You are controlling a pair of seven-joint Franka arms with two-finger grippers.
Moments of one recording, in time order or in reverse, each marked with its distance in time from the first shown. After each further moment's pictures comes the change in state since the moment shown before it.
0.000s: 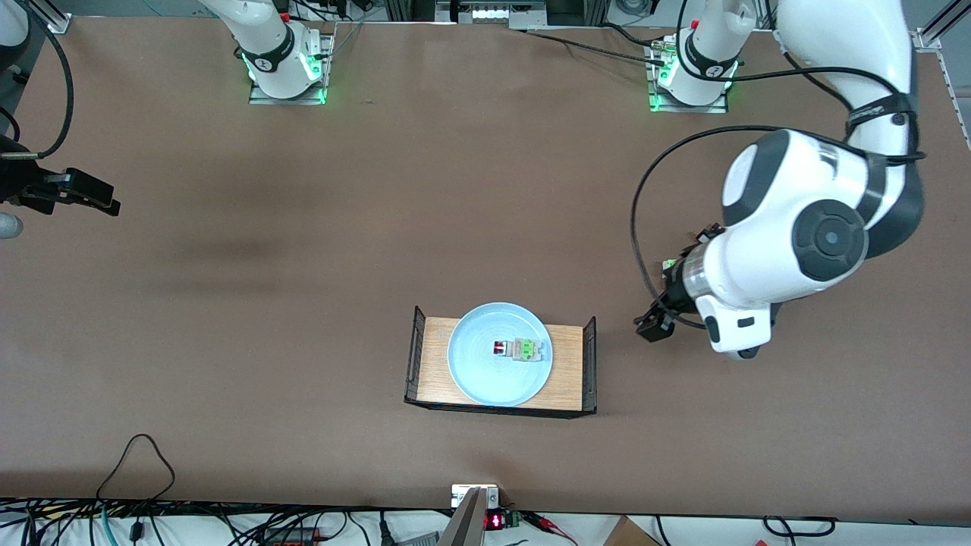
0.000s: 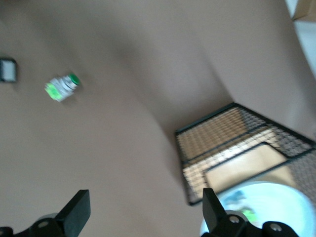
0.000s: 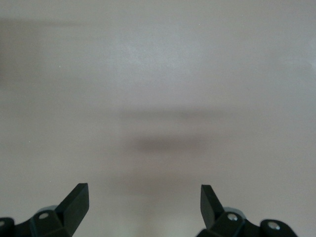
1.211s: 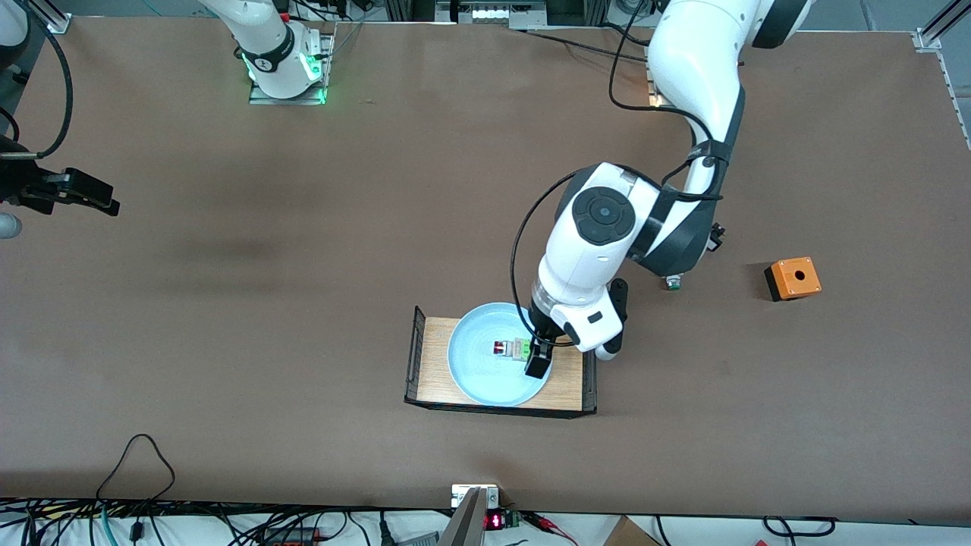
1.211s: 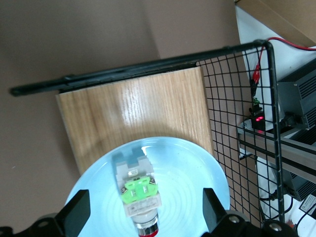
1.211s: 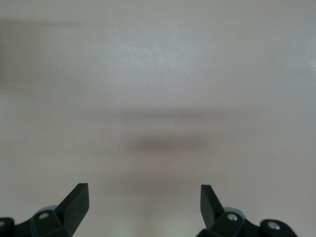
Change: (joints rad) left arm -0.350 0.229 0.236 0.079 0.000 0.448 -0.404; right arm 0.000 0.000 -0.001 0.000 0.000 0.000 0.000
